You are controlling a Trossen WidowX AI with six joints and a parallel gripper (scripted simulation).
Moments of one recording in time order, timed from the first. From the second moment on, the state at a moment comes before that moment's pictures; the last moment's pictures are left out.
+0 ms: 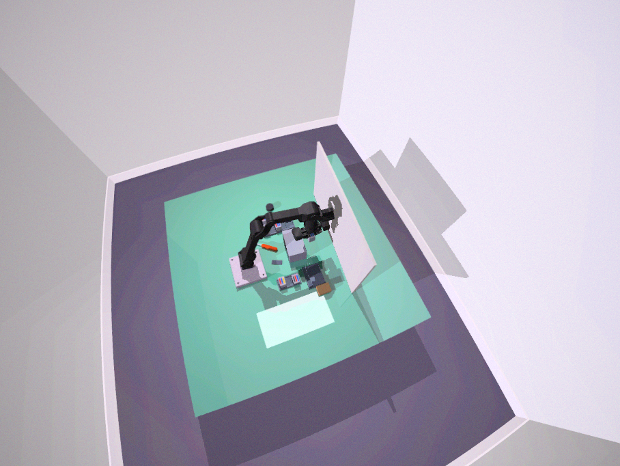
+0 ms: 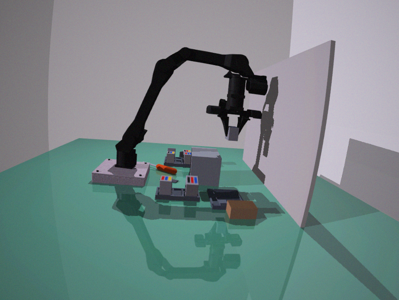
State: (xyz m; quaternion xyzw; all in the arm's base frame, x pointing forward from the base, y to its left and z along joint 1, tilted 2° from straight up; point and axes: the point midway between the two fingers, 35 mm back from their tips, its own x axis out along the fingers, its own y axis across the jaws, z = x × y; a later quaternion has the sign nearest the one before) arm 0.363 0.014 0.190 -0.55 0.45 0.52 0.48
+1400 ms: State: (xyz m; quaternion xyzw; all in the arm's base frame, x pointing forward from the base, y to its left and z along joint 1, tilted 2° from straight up) arm 0.346 -0.153 0.187 -0.56 0.46 0.51 0.47
